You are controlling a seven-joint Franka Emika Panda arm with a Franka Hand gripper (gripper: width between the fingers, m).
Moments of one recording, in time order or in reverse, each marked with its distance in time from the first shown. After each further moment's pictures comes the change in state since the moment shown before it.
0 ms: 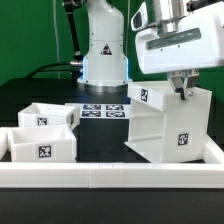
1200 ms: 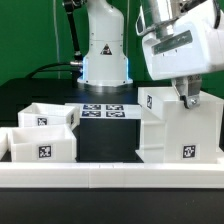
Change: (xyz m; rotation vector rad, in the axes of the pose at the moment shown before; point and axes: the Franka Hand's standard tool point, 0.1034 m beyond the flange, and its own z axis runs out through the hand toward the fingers) arm 0.024 -0.042 0.011 0.036 -0.030 0.172
